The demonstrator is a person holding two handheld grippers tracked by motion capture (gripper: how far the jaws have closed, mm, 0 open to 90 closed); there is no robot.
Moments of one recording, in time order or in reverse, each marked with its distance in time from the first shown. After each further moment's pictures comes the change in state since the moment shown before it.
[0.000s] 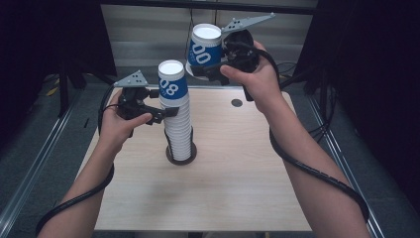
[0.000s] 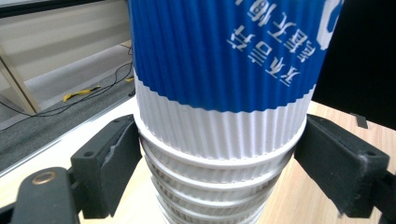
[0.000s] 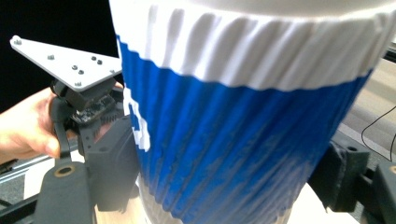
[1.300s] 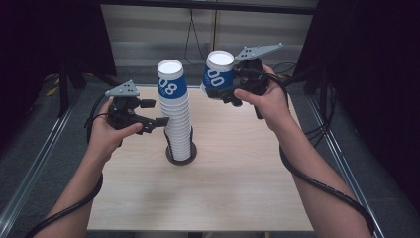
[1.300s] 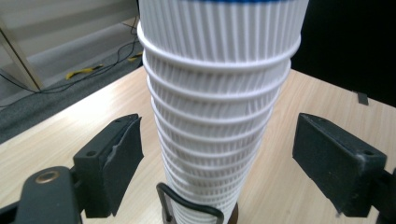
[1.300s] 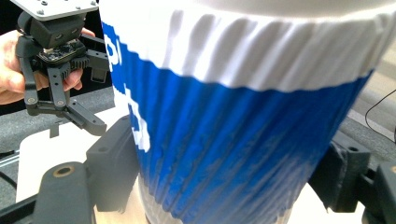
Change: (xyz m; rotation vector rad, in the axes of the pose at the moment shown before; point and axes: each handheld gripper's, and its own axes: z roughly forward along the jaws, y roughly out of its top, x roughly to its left) left arm -0.001 -0.024 -0.020 0.081 0.013 -0.017; right arm -0.012 -0.060 -0.005 0.040 0.011 0.018
